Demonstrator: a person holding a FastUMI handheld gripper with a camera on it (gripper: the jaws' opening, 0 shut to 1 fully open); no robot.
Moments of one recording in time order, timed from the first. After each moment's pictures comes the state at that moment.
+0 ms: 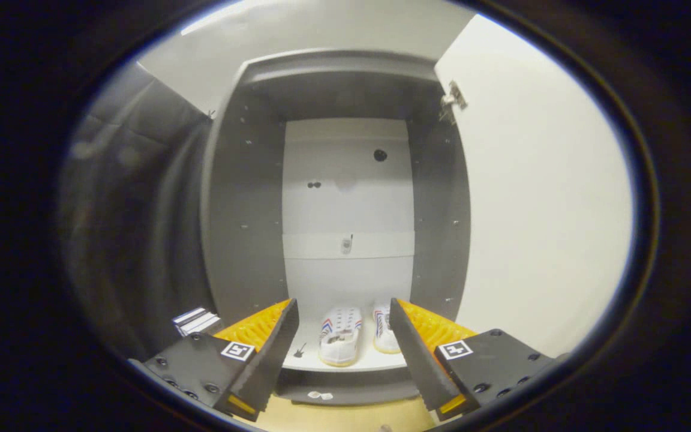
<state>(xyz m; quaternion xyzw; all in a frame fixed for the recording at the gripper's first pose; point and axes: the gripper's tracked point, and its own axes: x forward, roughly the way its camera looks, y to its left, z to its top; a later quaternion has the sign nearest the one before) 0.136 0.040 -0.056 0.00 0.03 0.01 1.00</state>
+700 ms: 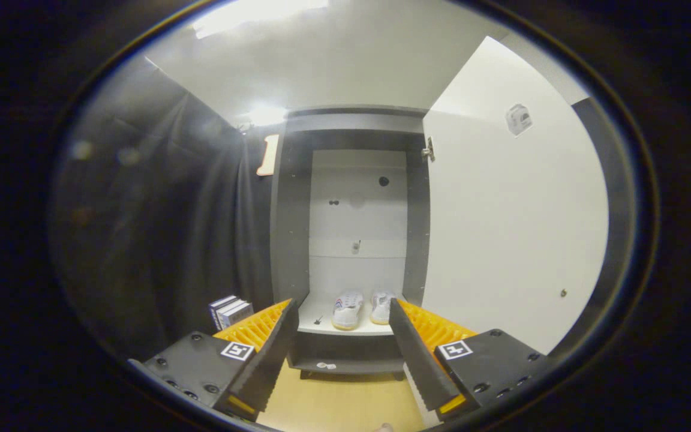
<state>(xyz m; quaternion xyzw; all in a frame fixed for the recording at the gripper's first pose) -0.030 0.018 -0.018 -0.01 0.02 0.06 1.00</state>
